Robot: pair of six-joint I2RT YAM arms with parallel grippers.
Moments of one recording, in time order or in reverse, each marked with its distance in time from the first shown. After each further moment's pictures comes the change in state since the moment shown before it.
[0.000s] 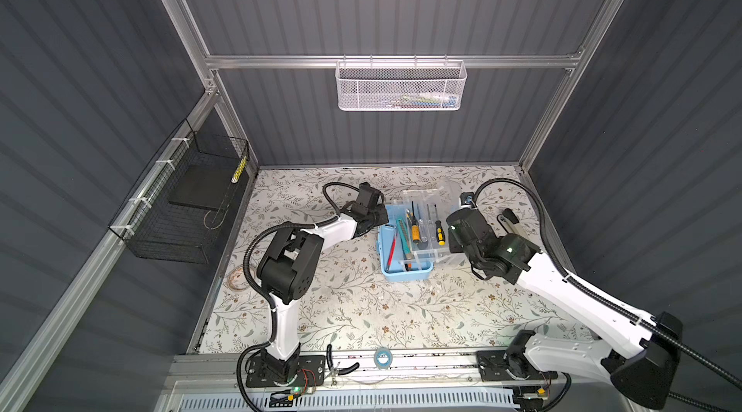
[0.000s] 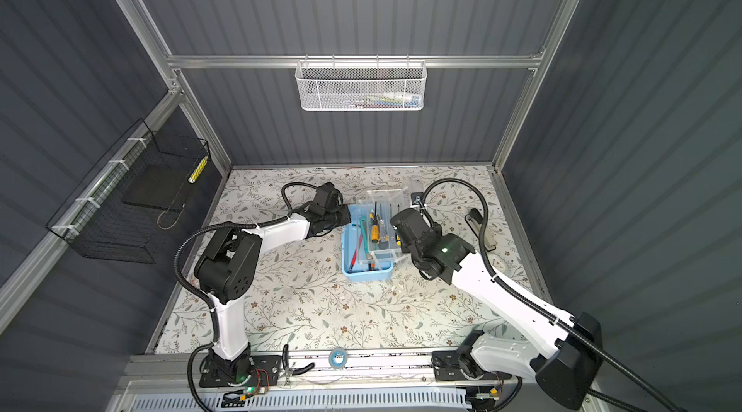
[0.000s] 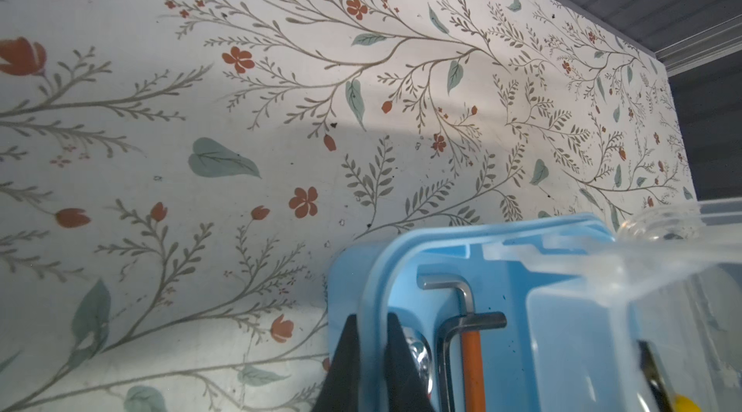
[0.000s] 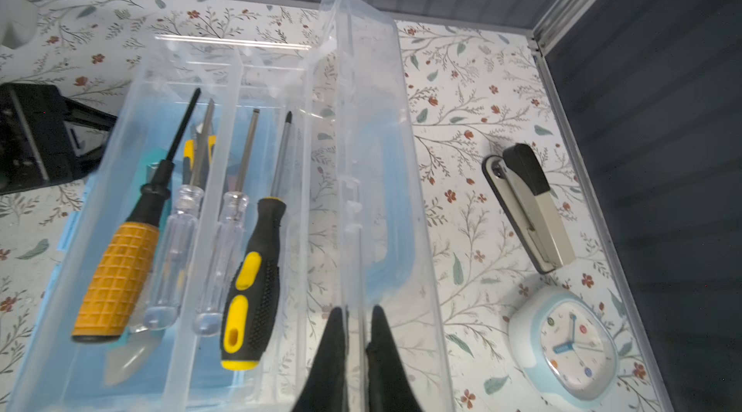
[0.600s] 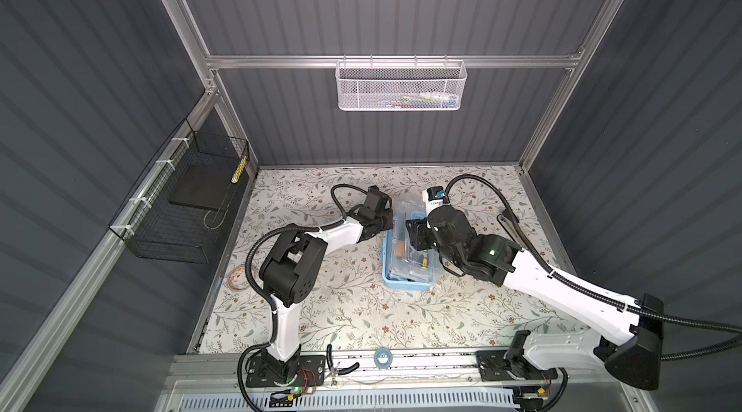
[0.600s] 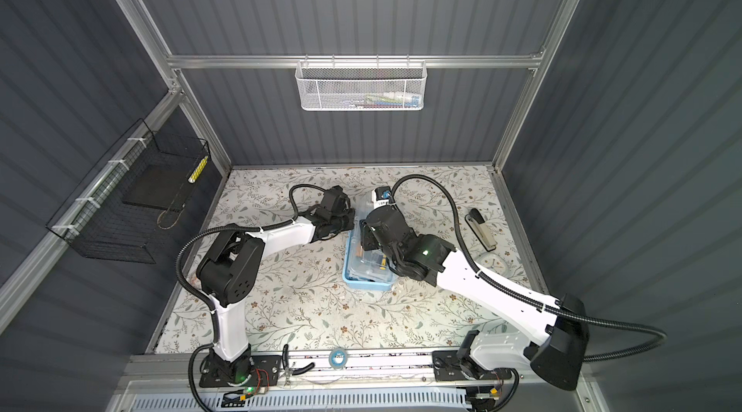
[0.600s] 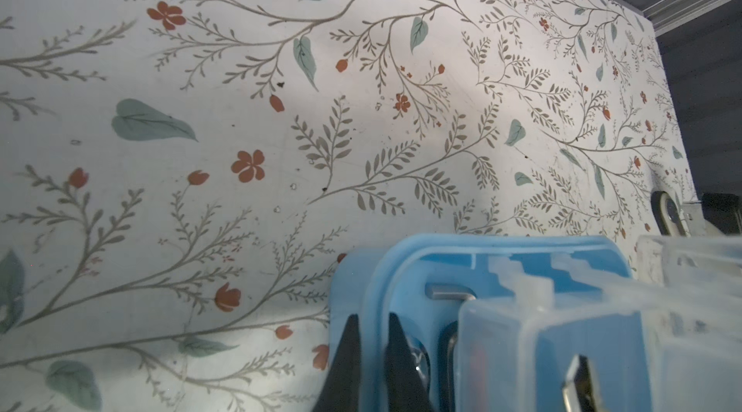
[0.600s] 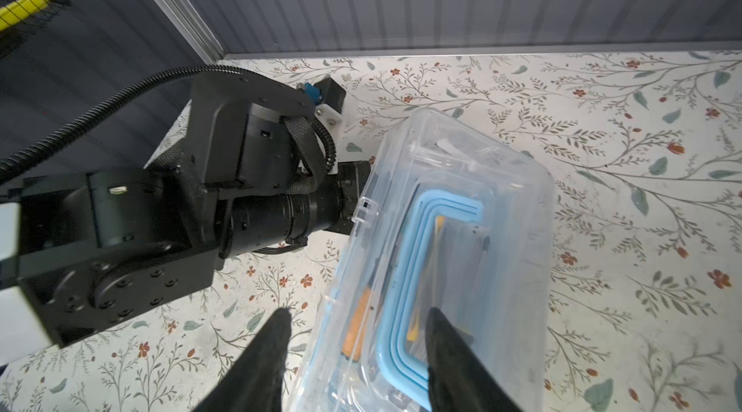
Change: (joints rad) left arm -0.049 -0.011 -0.005 -0.022 -0.020 0.004; right arm 0.129 0.061 0.060 0.279 -0.261 0.087
